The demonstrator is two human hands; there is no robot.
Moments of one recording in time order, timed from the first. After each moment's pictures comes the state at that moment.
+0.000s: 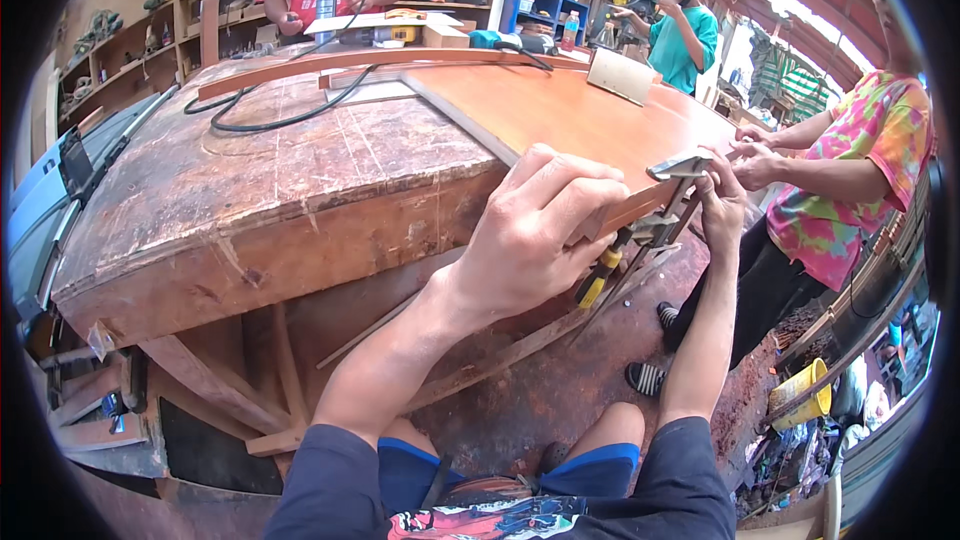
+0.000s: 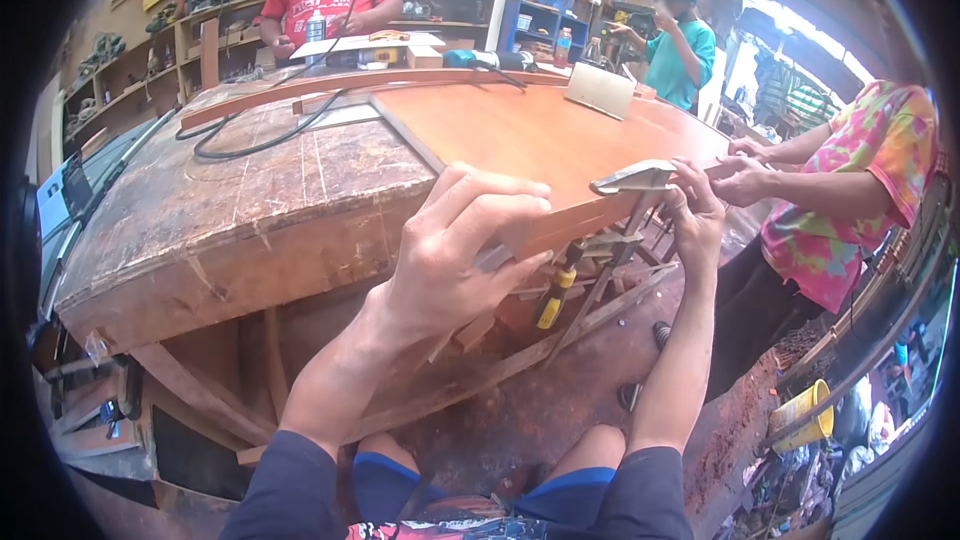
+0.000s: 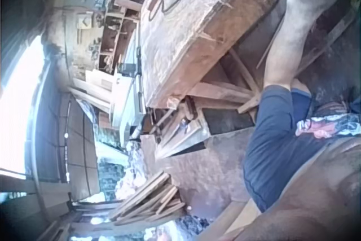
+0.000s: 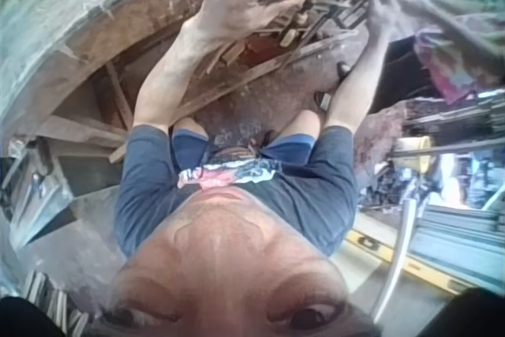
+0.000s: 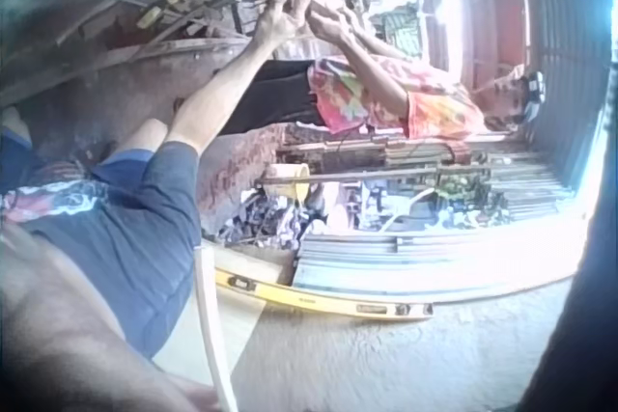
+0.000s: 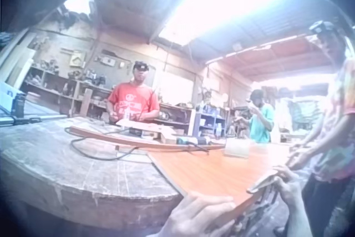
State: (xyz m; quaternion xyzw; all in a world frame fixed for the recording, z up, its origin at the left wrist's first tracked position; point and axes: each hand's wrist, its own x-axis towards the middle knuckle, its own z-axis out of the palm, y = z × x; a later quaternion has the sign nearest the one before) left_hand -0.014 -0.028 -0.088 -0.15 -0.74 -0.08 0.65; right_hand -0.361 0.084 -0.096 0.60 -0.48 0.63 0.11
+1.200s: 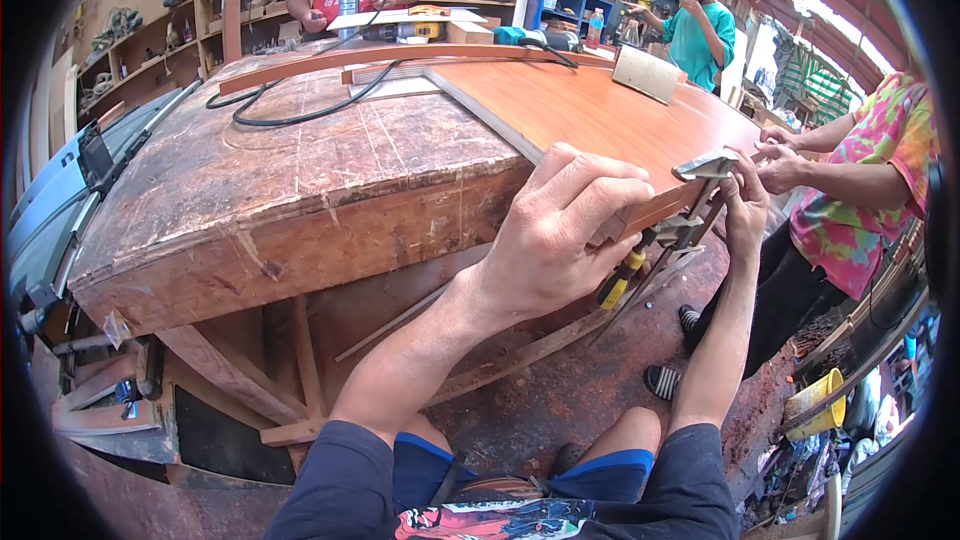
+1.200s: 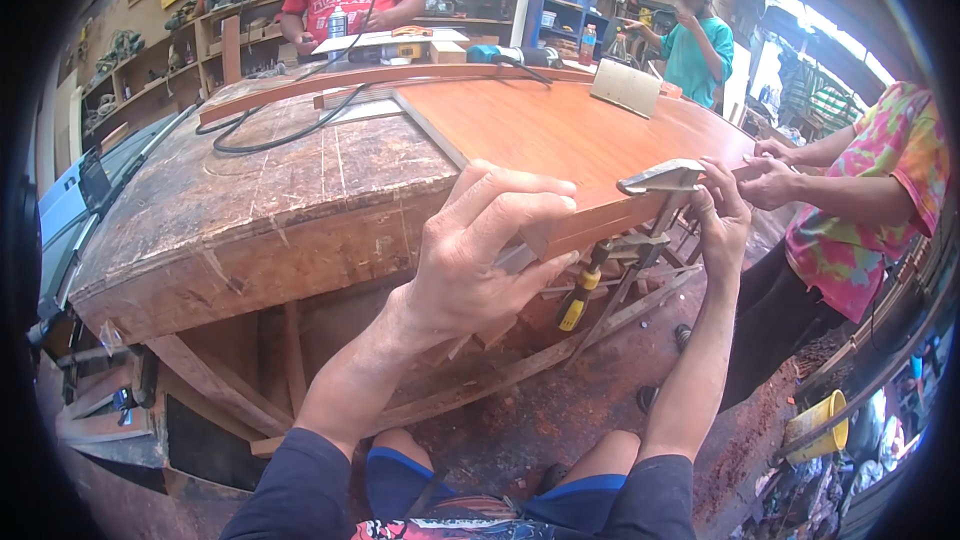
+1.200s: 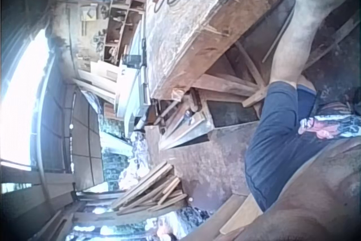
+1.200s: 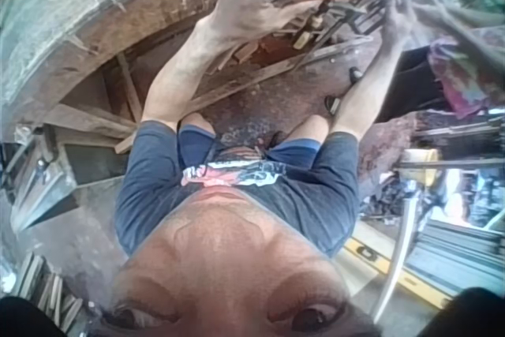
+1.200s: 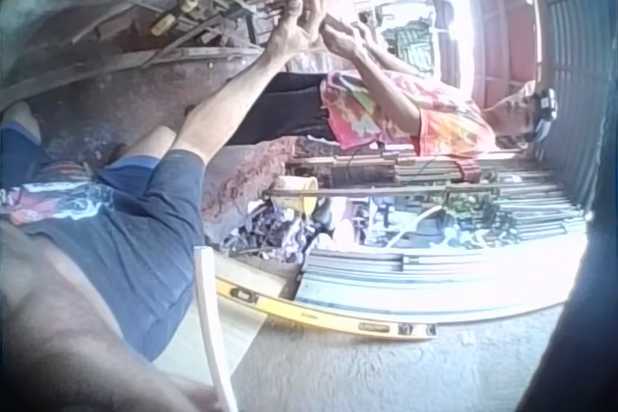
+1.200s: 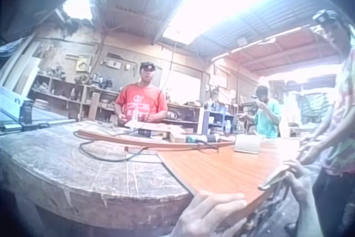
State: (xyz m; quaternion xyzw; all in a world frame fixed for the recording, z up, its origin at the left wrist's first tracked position) left_hand -0.016 -0.028 -0.091 -0.14 -0.73 -0.07 0.67; right_hand -0.360 0.083 -0.098 0.59 -0.48 0.64 0.10
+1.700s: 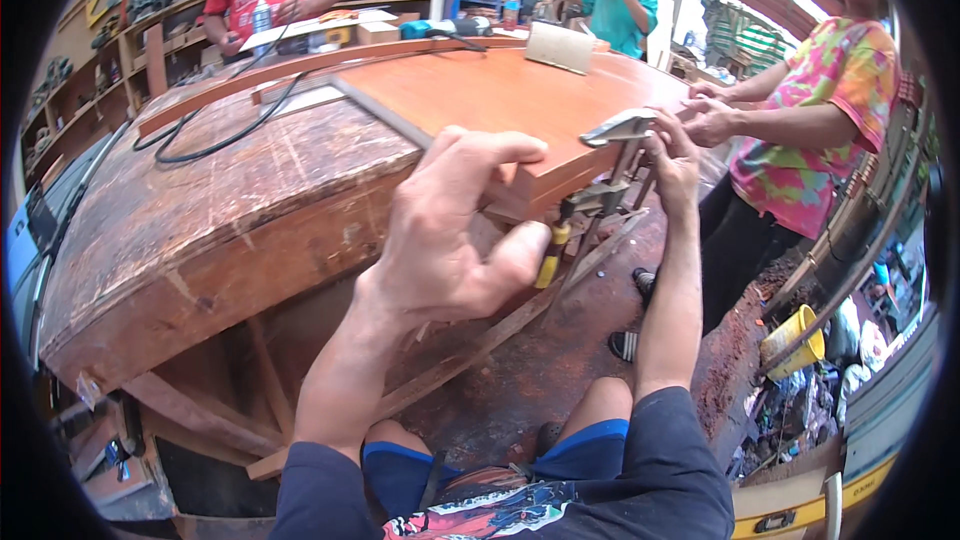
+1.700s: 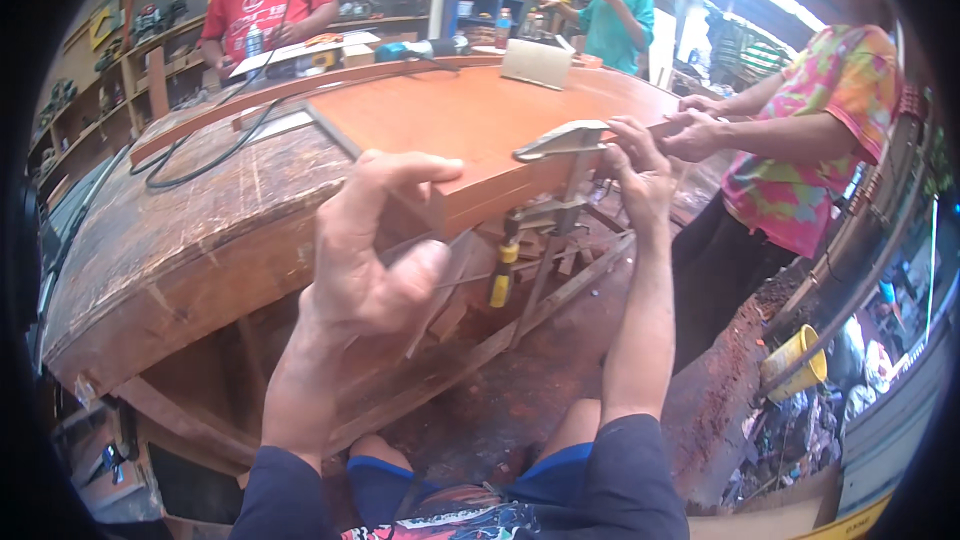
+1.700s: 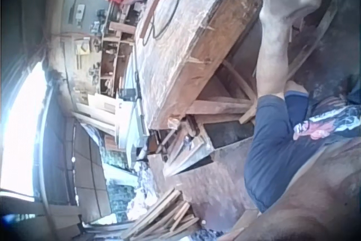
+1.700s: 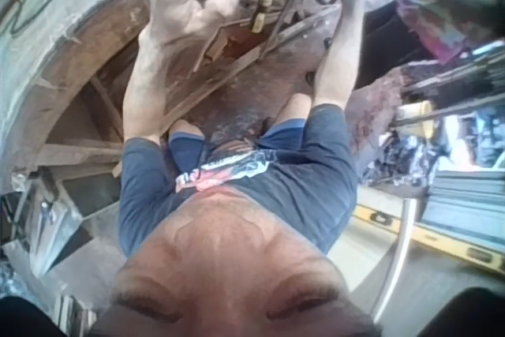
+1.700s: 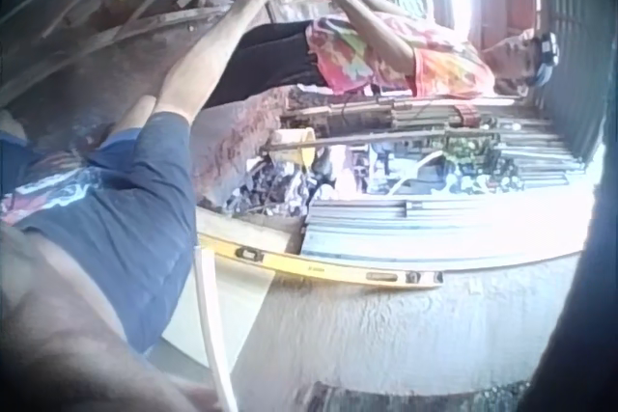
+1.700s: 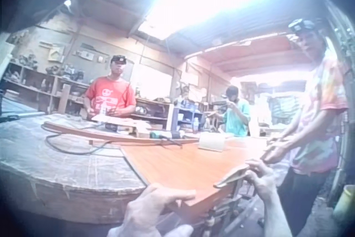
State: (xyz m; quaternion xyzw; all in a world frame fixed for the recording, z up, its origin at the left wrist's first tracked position) left_hand 0.002 -0.015 -0.075 -0.13 -0.78 -0.19 0.59; right_hand -0.363 0.088 -0.094 0.59 -0.46 0.66 0.09
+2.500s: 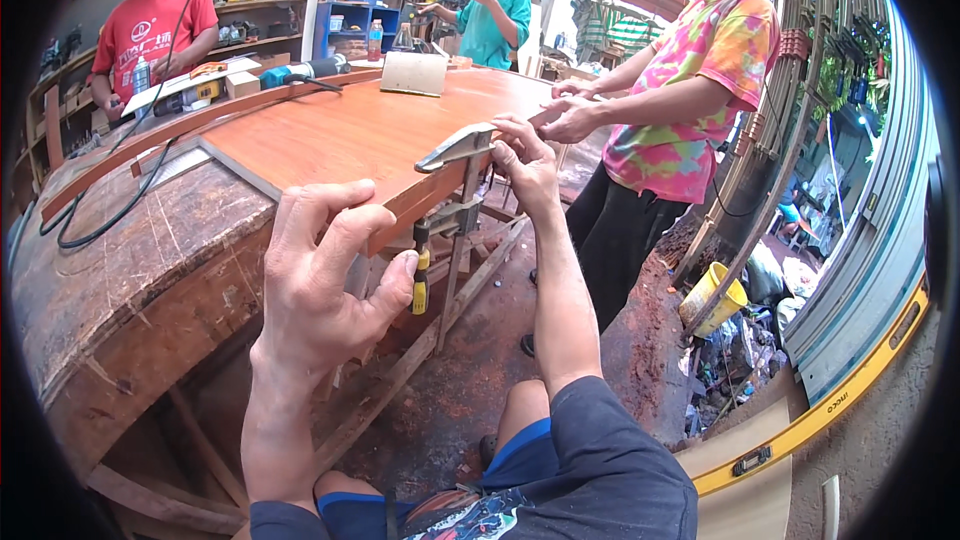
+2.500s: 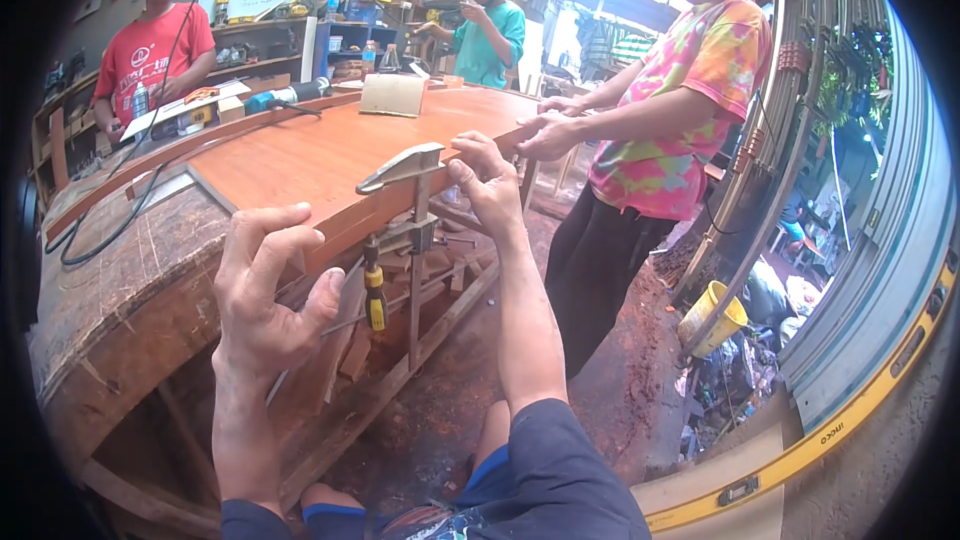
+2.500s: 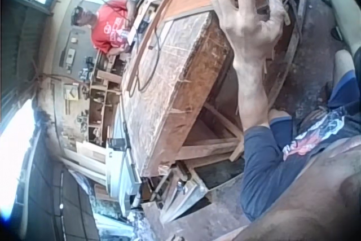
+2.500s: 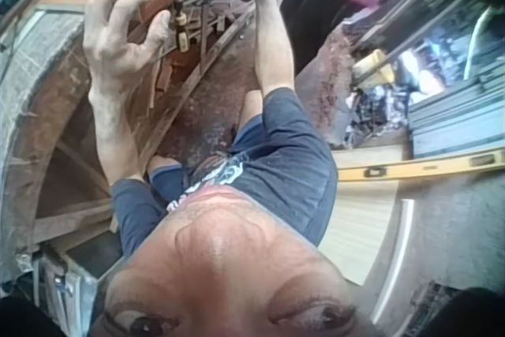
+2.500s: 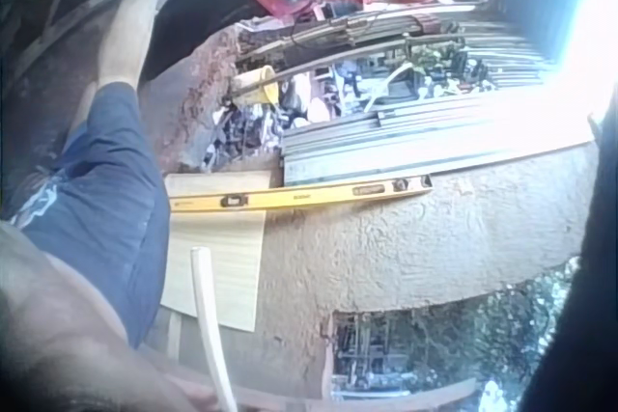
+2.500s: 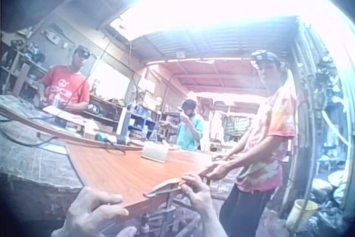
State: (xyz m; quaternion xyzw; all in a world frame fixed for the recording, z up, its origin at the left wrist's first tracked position) left_hand -0.005 -0.003 -0.082 -0.09 -0.77 -0.06 0.63; right_hand -0.350 0.080 -0.096 0.57 -0.47 0.67 0.10
